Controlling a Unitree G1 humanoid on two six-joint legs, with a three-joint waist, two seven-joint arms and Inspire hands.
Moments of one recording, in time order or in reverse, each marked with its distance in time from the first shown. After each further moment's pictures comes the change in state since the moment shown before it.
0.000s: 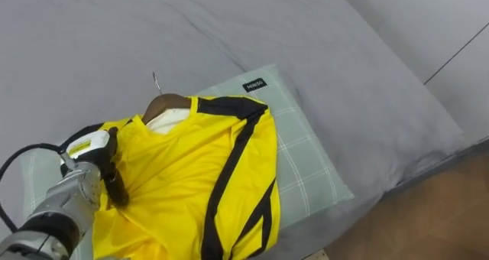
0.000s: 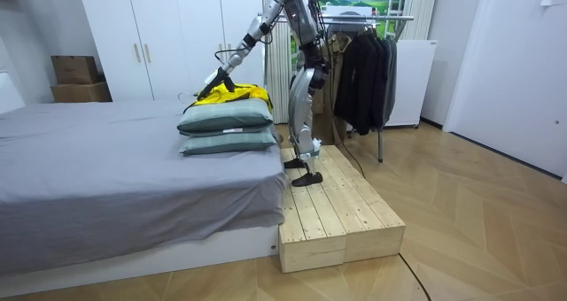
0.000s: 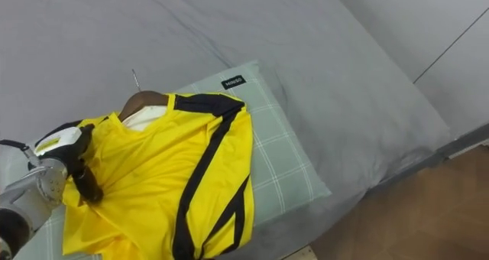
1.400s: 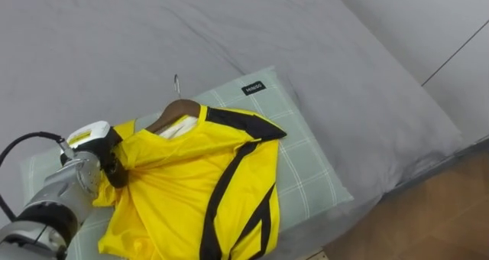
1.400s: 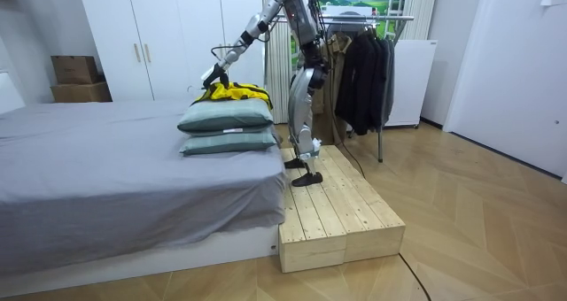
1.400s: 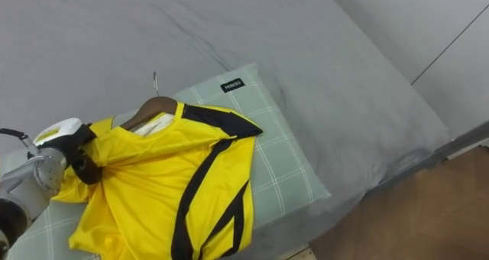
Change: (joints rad) left arm -0.039 0.017 0.009 -0.006 -0.010 -0.003 -0.044; right arm 0.013 -0.006 -0.001 -0.006 0.017 -0.008 0.019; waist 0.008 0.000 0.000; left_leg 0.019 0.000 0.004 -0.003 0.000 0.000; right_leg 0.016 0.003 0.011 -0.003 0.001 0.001
